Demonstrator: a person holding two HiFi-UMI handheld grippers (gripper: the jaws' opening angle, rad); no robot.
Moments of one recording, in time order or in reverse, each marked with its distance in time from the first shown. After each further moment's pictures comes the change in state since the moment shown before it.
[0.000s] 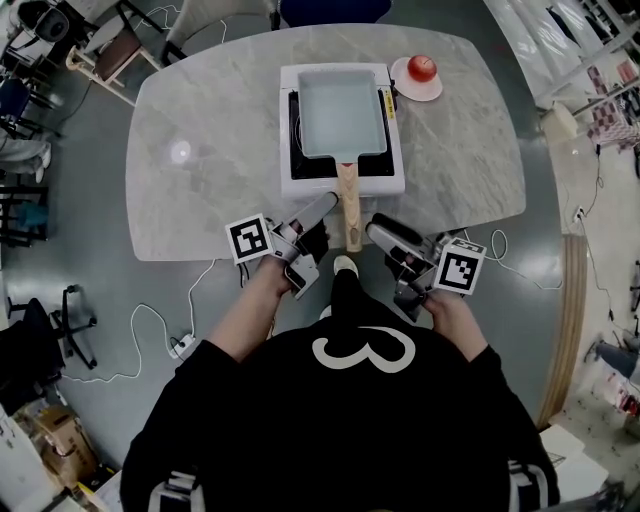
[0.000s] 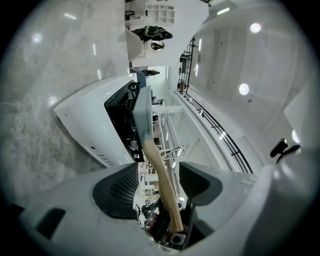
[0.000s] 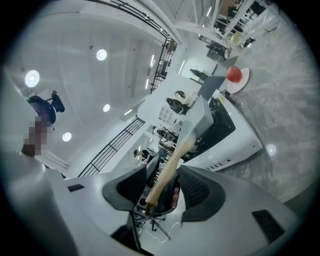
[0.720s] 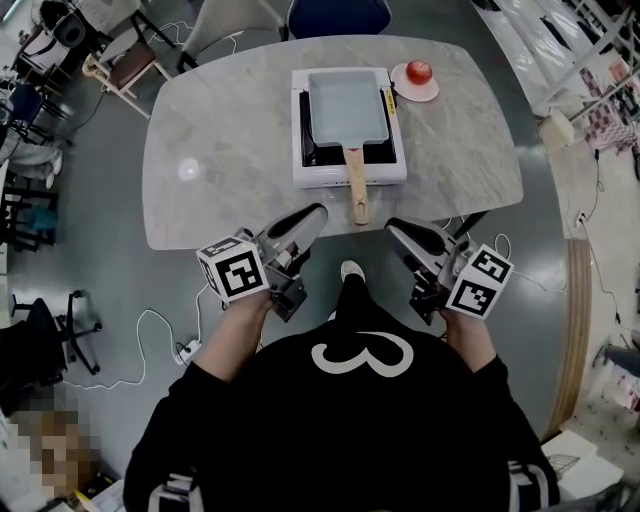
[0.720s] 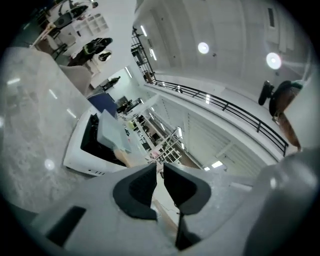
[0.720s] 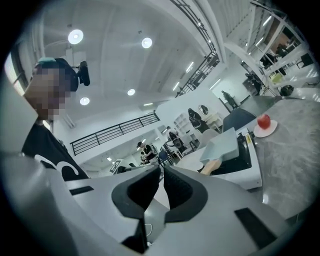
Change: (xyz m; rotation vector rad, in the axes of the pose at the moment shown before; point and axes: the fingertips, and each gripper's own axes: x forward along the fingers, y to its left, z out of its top) left arm -0.070 -0.097 -0.037 0.599 0.087 0.100; right arm -0.037 0.100 -0.010 -0.445 -0.037 0.019
